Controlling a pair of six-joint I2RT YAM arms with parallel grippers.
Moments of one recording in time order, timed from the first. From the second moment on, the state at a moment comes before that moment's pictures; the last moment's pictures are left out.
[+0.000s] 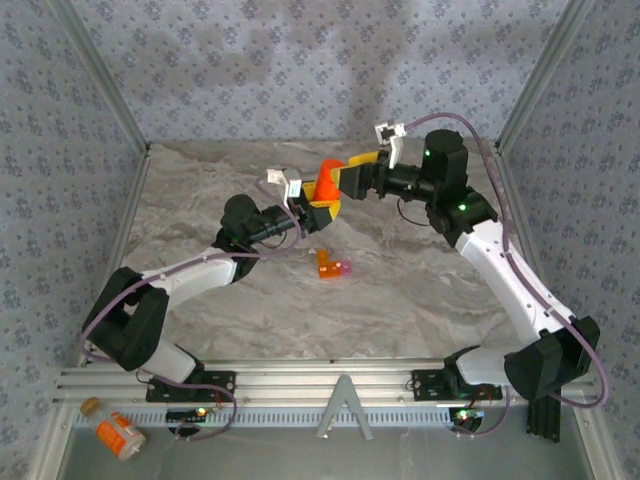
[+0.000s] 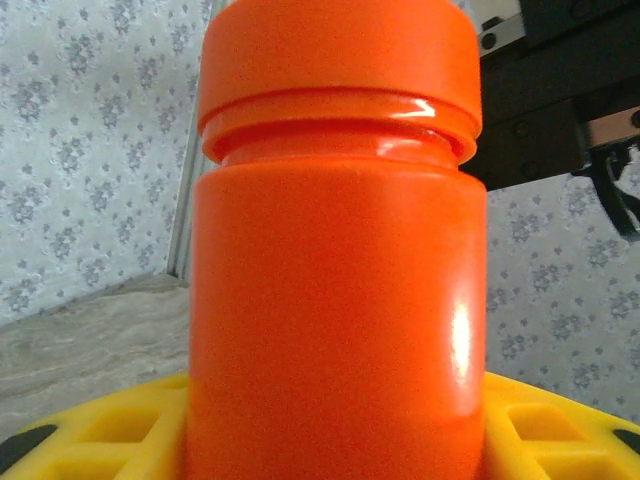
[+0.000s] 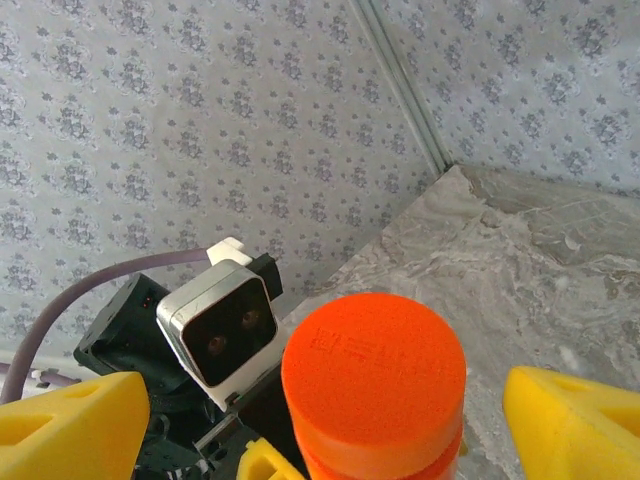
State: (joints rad) left arm -0.61 1.49 0.82 0.91 0.60 -0.42; right arm 0.41 1.31 1.33 -0.18 -0.73 0.40
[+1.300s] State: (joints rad) left arm -0.60 1.50 0.84 0.88 0.62 -0.42; right arm 0.44 1.37 1.33 -0.18 -0.70 0.36
